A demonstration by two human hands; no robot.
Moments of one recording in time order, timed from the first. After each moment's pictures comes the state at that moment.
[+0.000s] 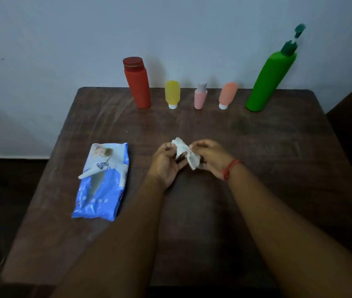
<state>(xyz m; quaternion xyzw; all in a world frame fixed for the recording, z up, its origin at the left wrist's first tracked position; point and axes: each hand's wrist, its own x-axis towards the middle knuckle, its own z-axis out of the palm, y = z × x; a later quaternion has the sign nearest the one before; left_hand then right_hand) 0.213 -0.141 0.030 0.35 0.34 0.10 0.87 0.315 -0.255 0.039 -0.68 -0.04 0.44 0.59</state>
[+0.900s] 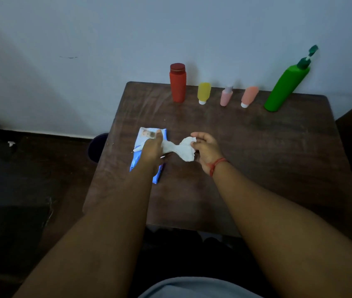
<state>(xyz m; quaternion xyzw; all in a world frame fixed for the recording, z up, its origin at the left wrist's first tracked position) 0.090 -0.088 0.123 0.47 0.51 0.11 0.71 0.195 -0.210 0.109 -0.64 0.00 0.39 0.66</state>
